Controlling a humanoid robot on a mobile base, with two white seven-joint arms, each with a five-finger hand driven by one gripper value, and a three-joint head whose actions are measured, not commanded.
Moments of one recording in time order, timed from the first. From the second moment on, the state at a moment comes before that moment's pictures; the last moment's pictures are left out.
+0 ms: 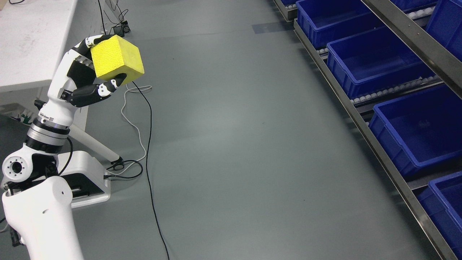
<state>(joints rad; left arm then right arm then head) -0.53 0.06 0.43 -1.44 0.21 -0.24 -0.90 0.04 0.00 0.08 0.00 0.00 -0.04 -0.02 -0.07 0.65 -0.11</state>
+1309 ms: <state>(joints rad) -0.53 0.06 0.42 -1.44 0.21 -0.23 -0.90 0.04 0.00 0.08 0.00 0.00 -0.04 -0.03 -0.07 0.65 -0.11</state>
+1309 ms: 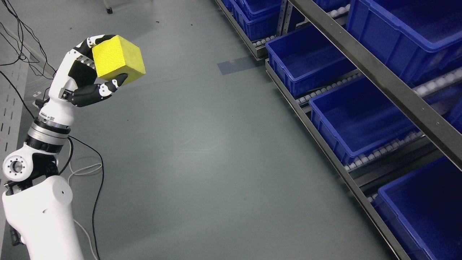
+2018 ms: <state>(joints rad) -0.55 0.06 0.40 -1.44 0.21 -0.23 -0.90 0.04 0.00 0.08 0.00 0.00 -0.04 -0.02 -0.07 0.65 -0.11</state>
